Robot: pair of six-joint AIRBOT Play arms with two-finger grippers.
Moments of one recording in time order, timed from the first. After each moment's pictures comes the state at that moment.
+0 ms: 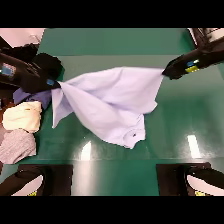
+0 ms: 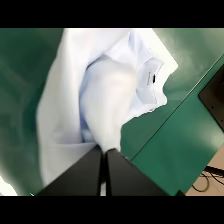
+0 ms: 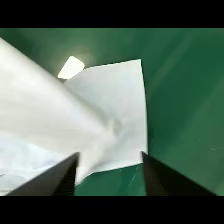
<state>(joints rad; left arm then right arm) -0.13 -1.05 1.54 0.92 -1.62 -1.28 0.20 -1.26 1.58 -1.33 1.41 1.33</state>
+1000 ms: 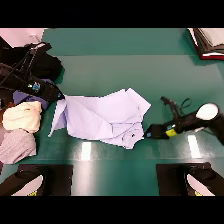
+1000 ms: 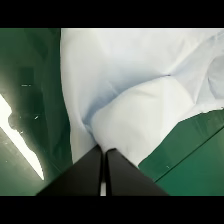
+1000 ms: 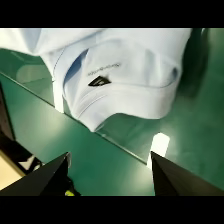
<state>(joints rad) -0.13 -1.05 1.31 1.12 -1.46 -1.25 0.18 -0.89 0.56 -0.82 1.30 1.48</state>
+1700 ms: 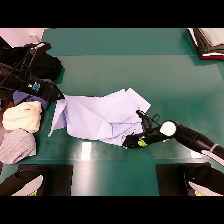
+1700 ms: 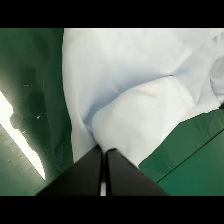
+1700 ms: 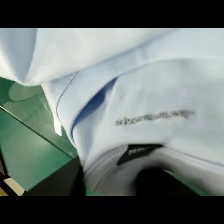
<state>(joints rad) -0.13 -1.05 1.31 1.12 -1.46 -1.25 0.64 -1.11 0.54 -0.71 0.82 1.61</state>
